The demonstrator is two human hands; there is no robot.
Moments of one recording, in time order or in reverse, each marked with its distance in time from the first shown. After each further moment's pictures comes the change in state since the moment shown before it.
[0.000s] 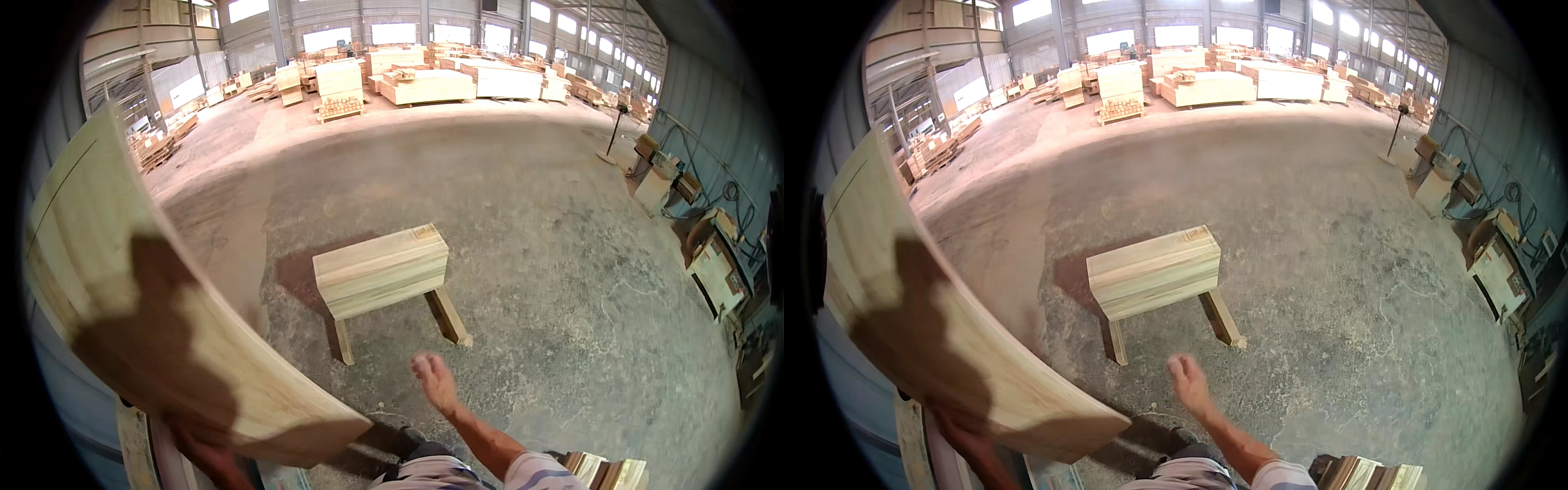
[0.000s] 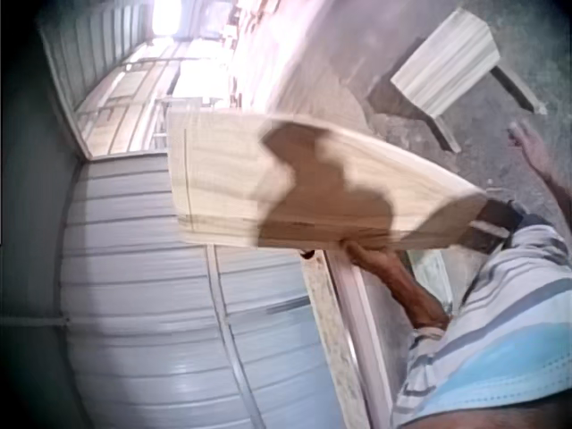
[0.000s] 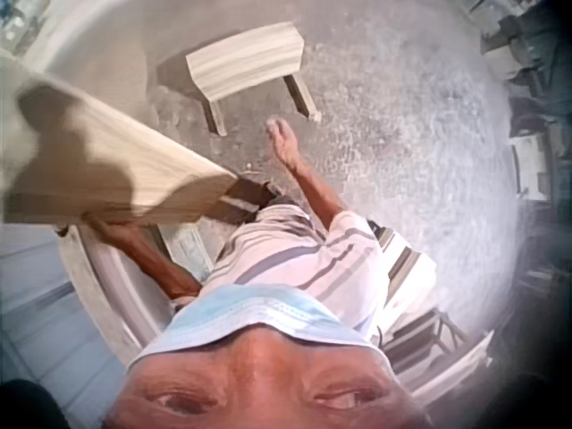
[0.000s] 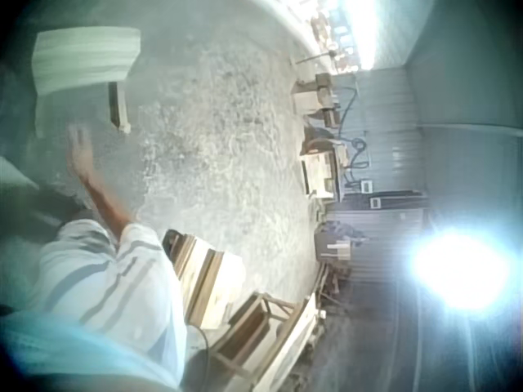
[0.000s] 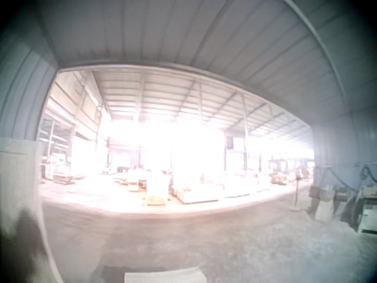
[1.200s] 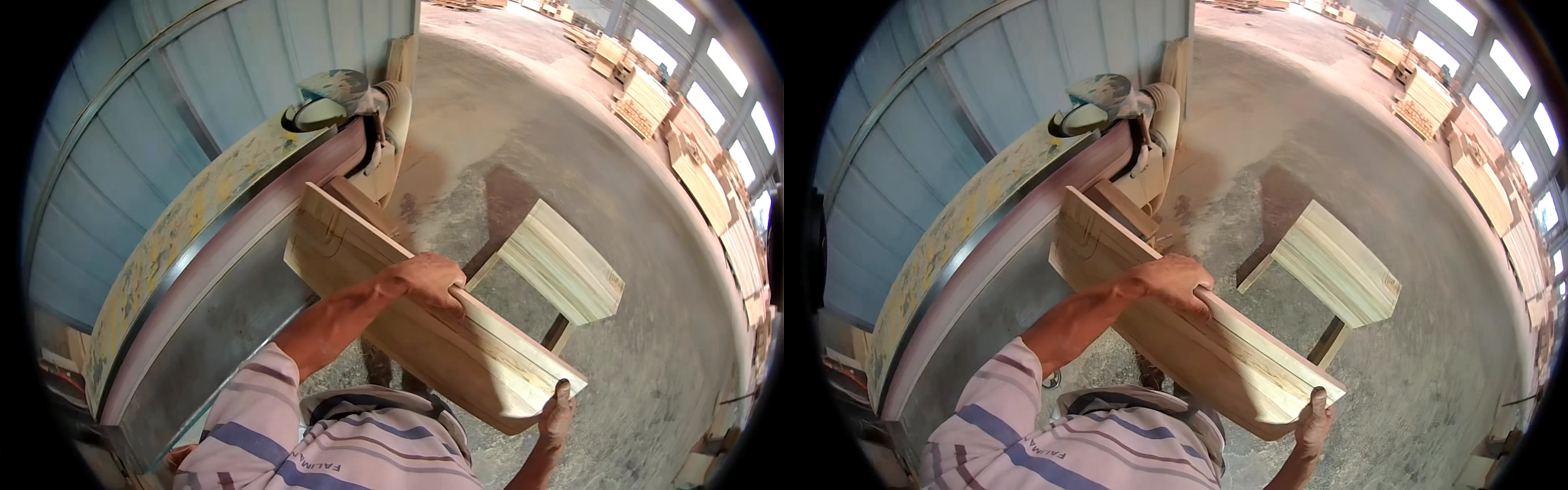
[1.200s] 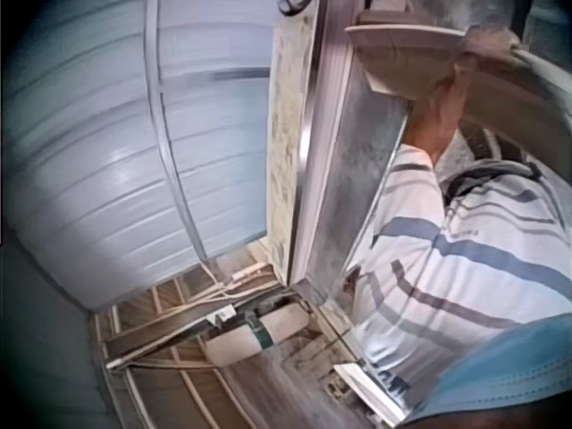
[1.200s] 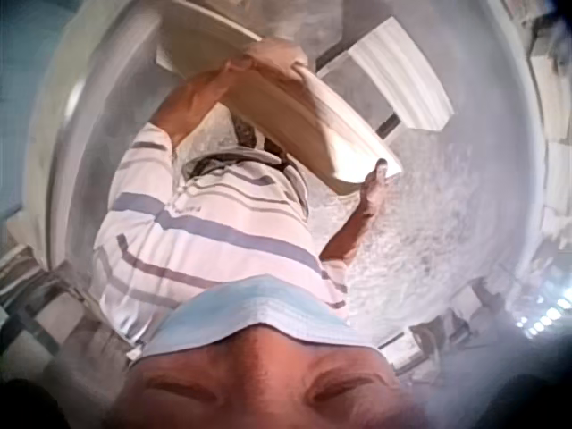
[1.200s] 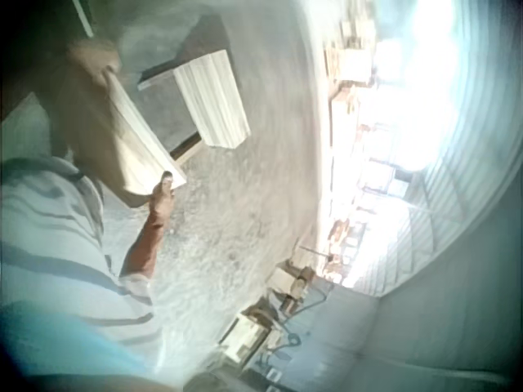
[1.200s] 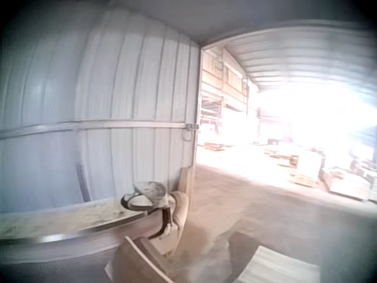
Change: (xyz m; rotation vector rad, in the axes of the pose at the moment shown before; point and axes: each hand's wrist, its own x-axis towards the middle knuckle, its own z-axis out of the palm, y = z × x) left_hand -0.007 -0.041 0.045 1.324 -1.279 -0.120; right_hand 0.008 -0.030 -0.043 0.236 -0.473 0.172
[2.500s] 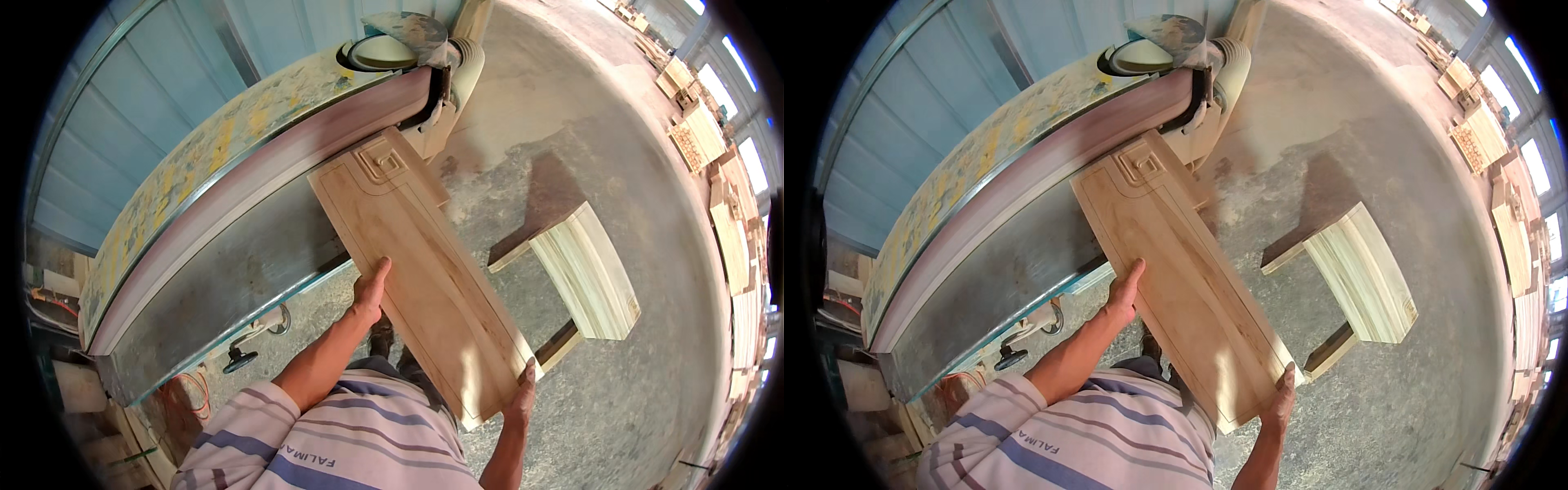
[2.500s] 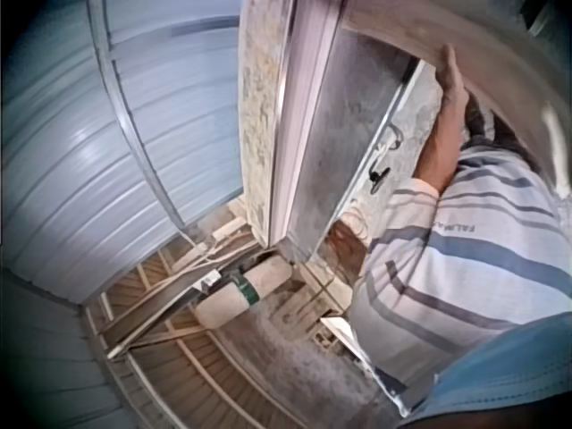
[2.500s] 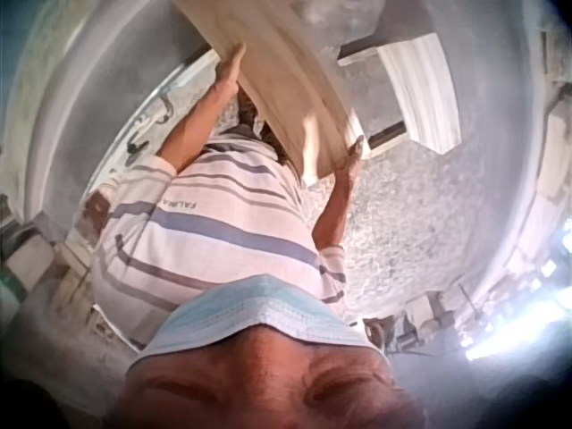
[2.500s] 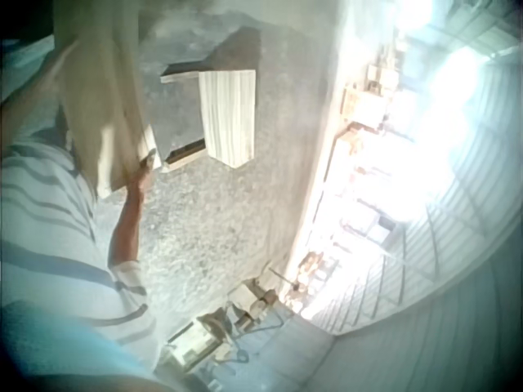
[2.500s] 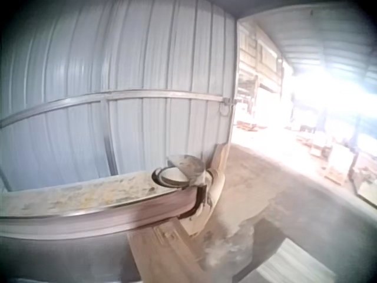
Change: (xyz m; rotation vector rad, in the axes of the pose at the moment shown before) left_hand -0.072 -0.125 0.198 -1.860 1.220 -0.792; right_hand 0.033 0.090 0.061 0.069 -0.091 0.492
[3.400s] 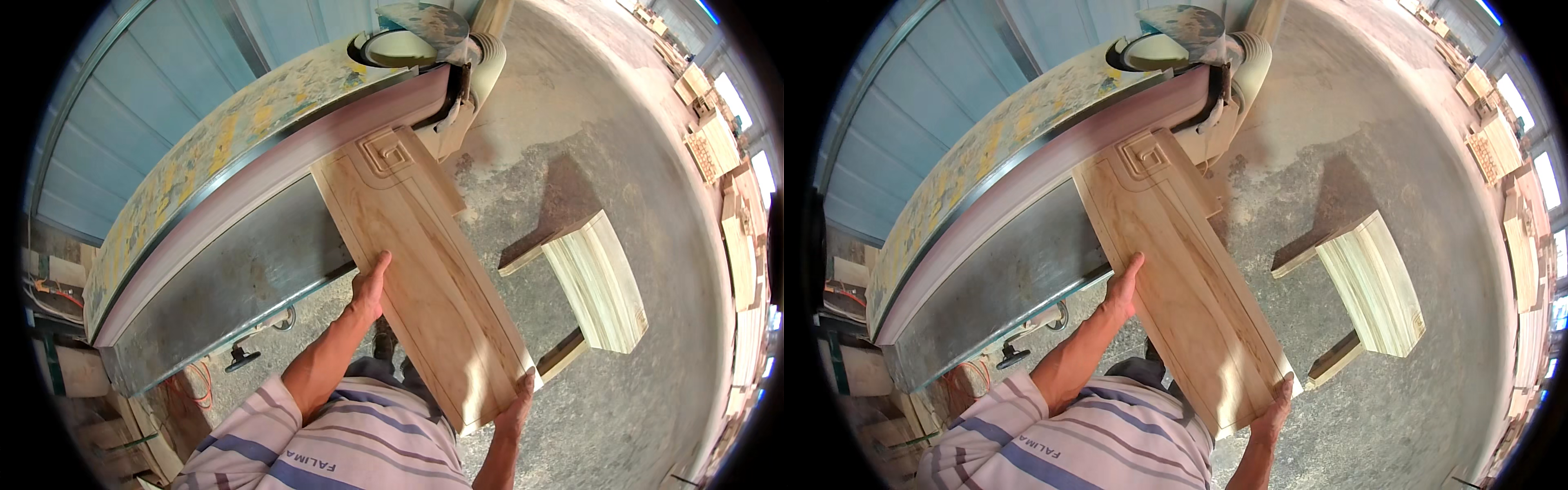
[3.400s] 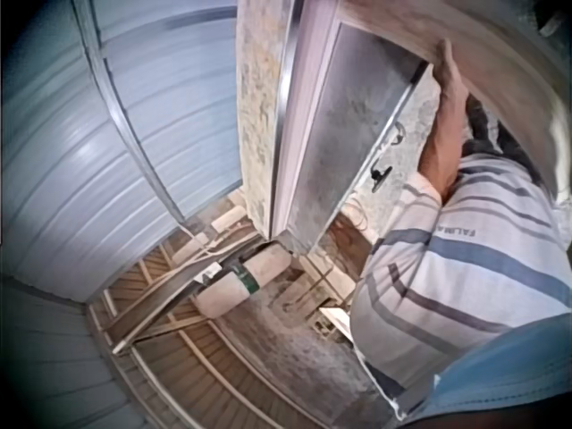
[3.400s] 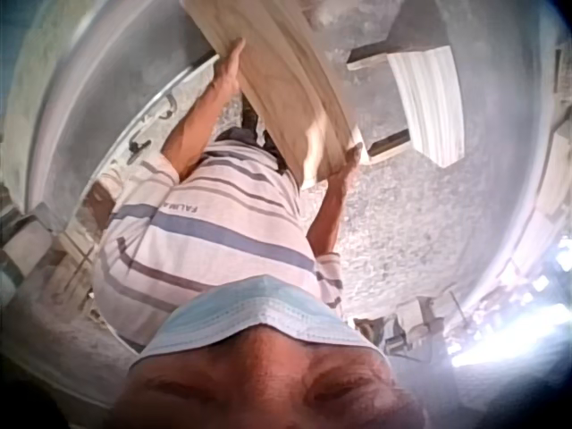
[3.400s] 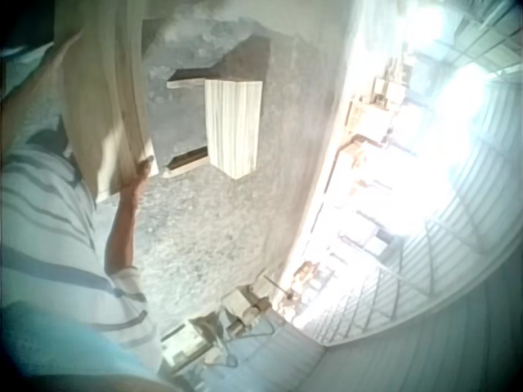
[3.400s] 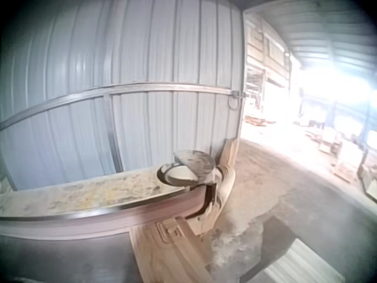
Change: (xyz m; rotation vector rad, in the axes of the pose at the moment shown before) left_hand 0.024 0.023 0.002 -0.137 0.059 -0.072; right_hand -0.006 -0.011 0.060 0.026 0.100 0.049
